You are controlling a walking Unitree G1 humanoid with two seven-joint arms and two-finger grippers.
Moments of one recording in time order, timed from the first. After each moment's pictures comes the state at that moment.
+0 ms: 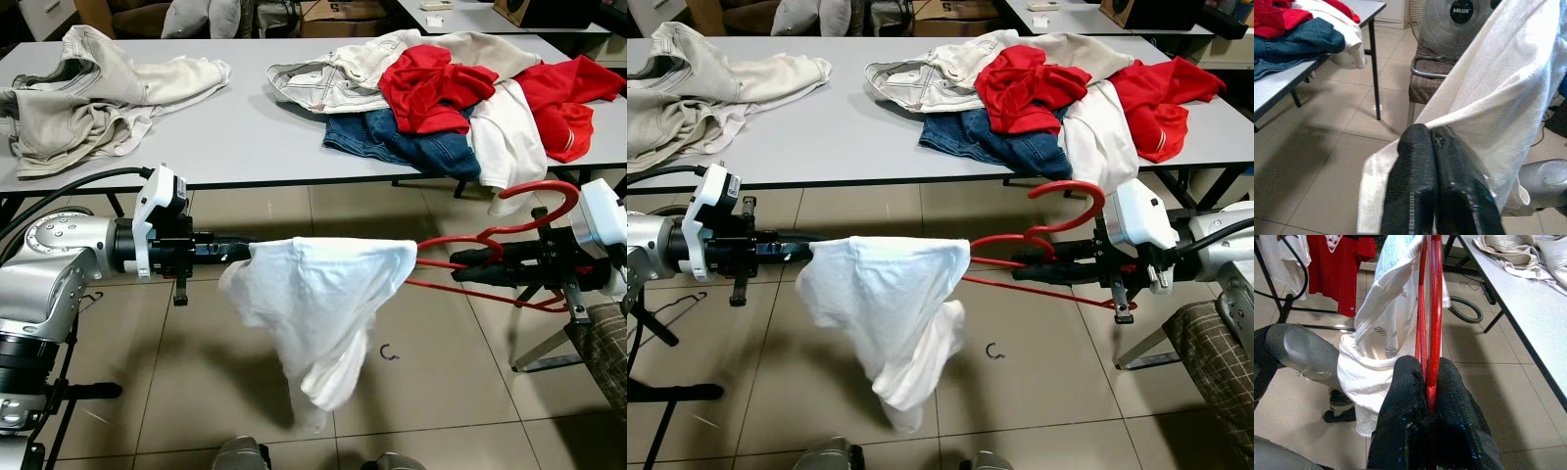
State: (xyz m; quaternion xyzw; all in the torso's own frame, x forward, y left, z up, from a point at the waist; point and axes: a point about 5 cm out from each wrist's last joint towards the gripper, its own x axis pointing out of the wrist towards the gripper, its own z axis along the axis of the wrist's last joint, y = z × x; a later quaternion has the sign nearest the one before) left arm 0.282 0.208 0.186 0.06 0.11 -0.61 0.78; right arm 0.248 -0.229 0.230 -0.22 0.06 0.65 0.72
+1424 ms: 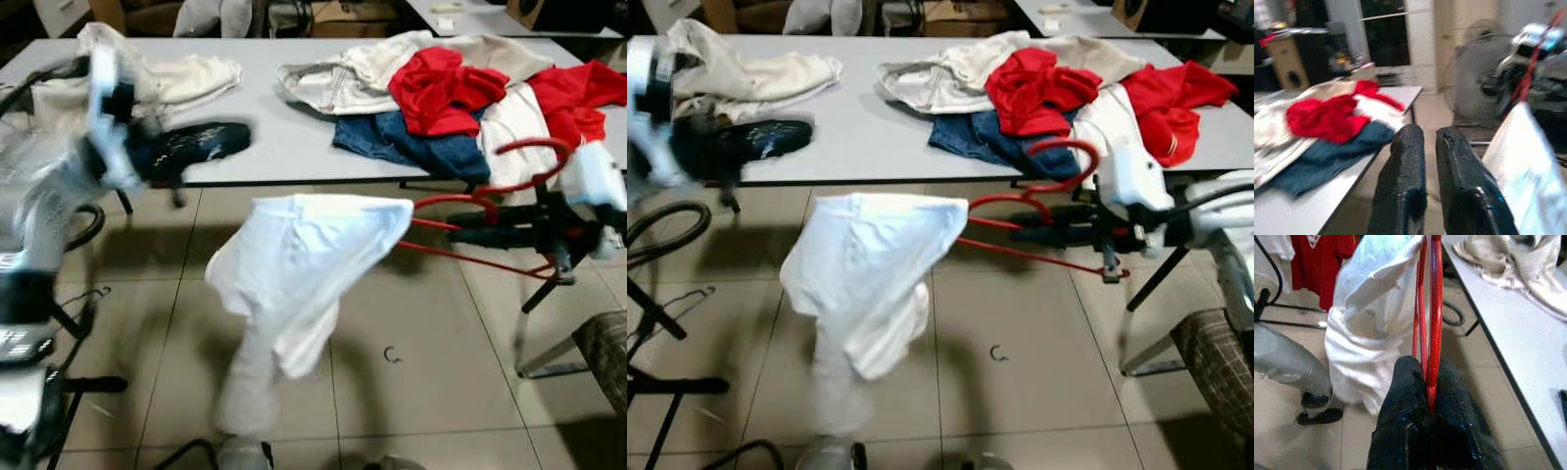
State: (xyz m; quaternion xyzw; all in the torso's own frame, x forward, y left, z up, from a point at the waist) left arm 0.317 0.191 0.276 0.05 -0.06 -0.59 0.81; right arm 0.275 -0.227 0.241 -0.24 0.05 0.62 0.74
